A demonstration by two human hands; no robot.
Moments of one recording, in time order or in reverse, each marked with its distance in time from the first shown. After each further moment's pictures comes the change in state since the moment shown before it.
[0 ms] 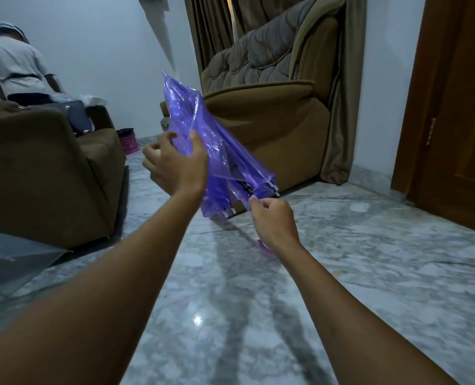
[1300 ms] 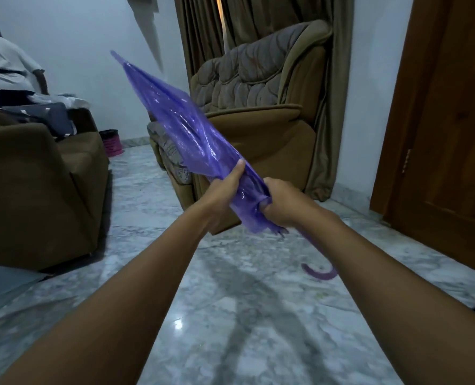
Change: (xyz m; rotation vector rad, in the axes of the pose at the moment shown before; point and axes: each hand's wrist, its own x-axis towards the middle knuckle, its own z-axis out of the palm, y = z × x) left_hand 0.007 0.076 0.024 -0.496 -0.980 -0.506; right_hand 0.084 -0.102 -0.073 -0.657 -0.314 -0.276
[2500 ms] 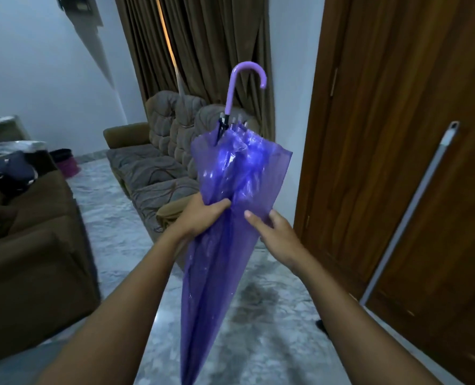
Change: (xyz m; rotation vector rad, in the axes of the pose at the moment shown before) left_hand -0.137 0.592 0.057 0.278 -0.229 0.214; right_hand -0.037 -0.320 -0.513 0.819 0.216 0.344
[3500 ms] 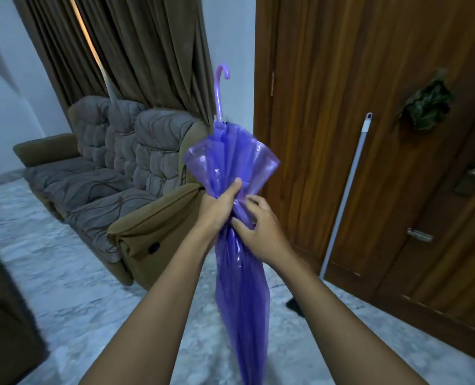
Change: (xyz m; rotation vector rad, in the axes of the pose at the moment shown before) left_hand 0.009 -0.003 0.054 -0.465 -0.095 -0.108; right_hand -0.025 0.001 0.022 -0.508 0.325 -0.285
